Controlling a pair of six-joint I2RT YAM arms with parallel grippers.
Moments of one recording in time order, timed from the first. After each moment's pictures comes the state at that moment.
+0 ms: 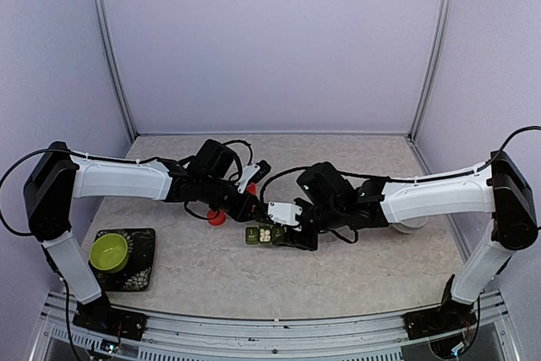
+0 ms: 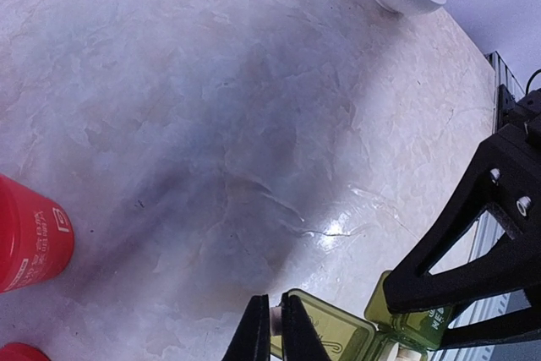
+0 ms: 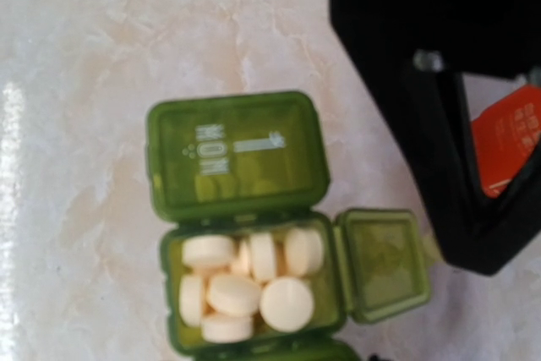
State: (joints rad) left arm -0.79 1.74 1.12 -0.16 0.39 -0.13; right arm 1.03 1.65 1.05 -0.17 -0.15 -0.50
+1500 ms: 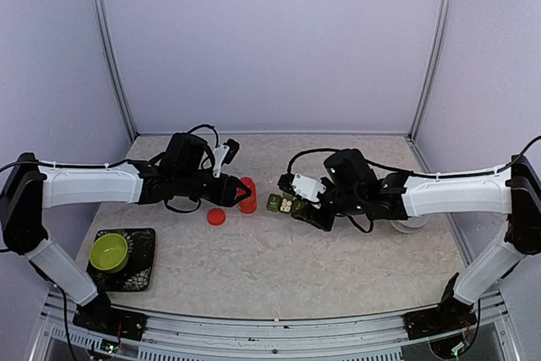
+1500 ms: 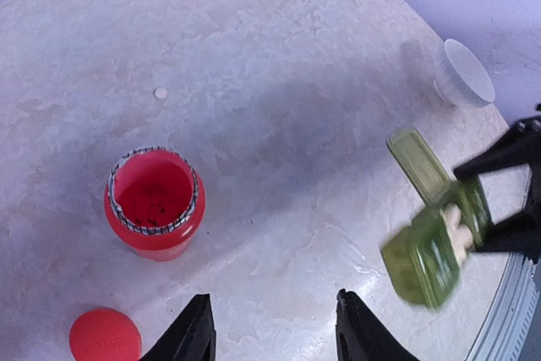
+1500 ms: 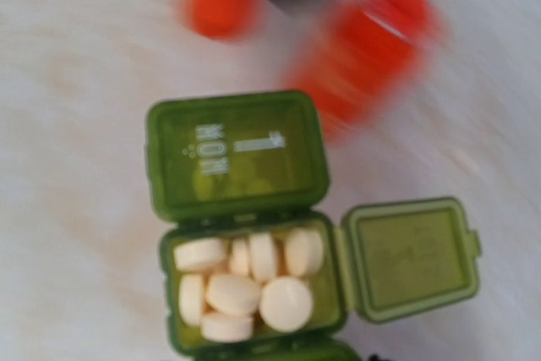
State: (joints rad) left arm -0.71 1.57 0.98 -0.05 0.22 -0.24; right arm 0.93 1.54 0.98 -0.09 -0.04 -0.42
